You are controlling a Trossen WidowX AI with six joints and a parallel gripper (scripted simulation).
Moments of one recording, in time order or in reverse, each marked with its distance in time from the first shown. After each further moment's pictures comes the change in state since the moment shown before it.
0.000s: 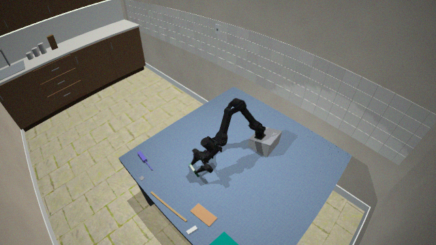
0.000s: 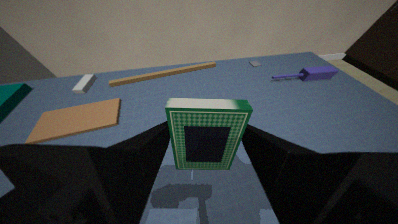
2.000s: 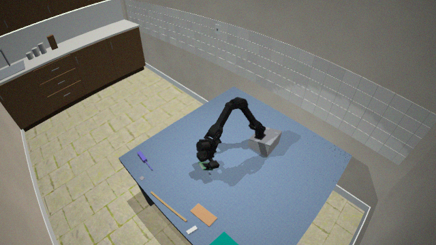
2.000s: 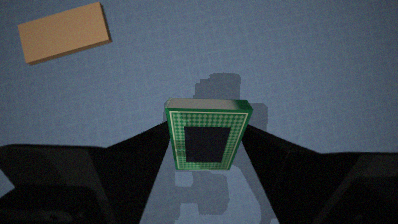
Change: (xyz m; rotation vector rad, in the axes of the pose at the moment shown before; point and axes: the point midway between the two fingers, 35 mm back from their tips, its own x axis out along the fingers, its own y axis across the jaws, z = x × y) arm -0.049 0.003 -0.035 0.001 0.610 -0.003
